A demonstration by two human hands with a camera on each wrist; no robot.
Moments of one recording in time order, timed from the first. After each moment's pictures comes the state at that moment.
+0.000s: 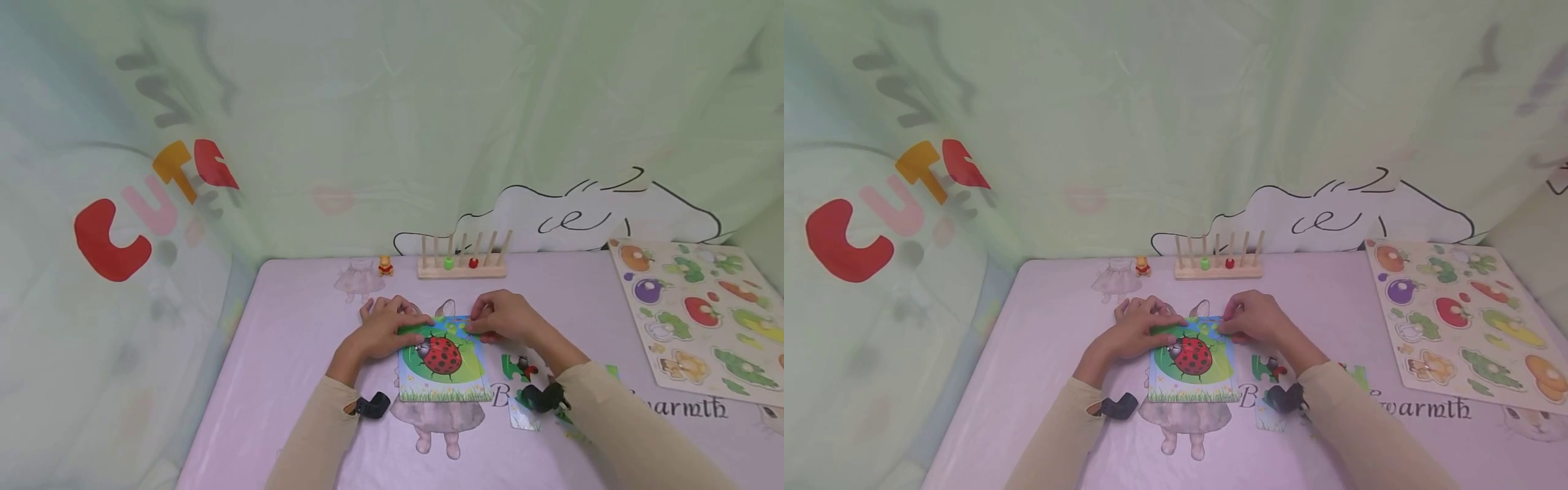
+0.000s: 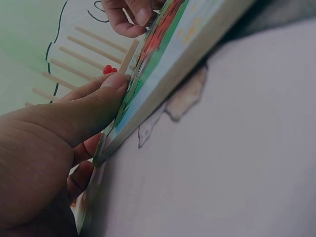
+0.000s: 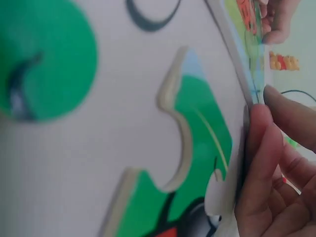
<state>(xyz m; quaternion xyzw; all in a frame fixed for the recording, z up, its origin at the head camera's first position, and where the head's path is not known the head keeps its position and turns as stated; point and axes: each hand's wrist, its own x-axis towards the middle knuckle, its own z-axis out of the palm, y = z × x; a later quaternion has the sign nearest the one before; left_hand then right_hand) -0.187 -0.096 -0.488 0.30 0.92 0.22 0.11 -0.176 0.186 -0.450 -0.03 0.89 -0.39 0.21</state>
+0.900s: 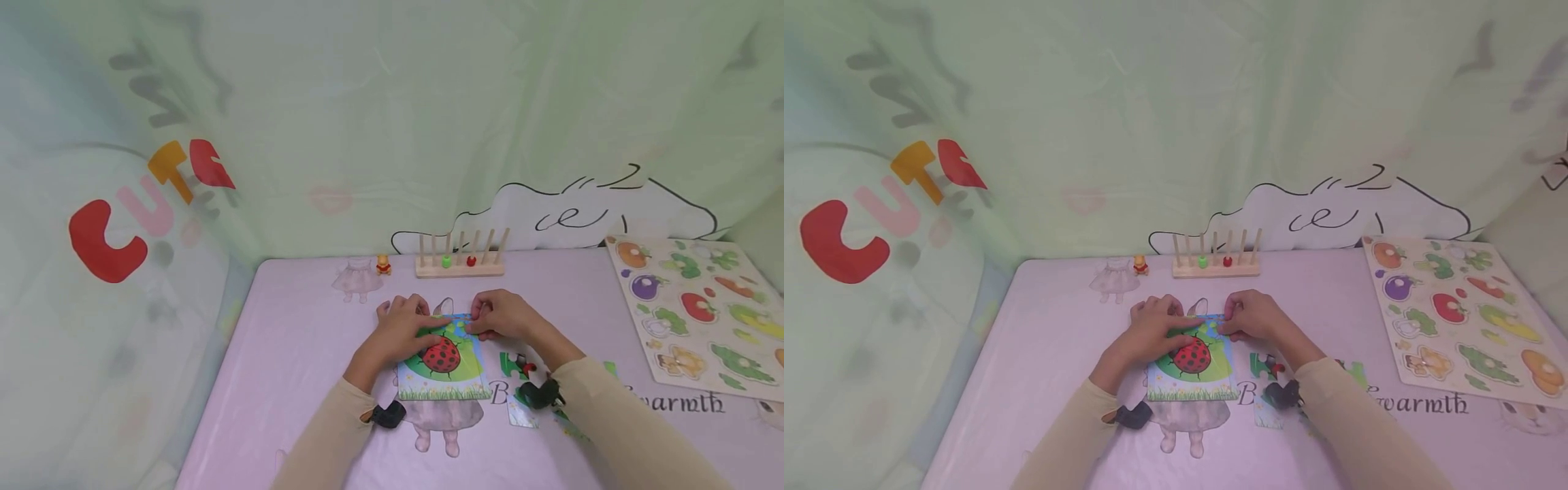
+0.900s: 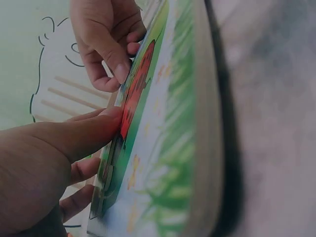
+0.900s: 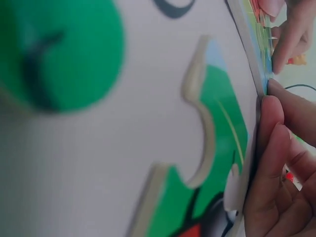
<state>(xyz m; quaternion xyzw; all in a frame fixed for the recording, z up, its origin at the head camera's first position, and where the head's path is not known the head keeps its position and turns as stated) -0.174 -0.058 -0.478 0.30 0.94 0.16 0.08 -0.179 0.191 -0.457 -0.05 0.89 -0.40 0.21</state>
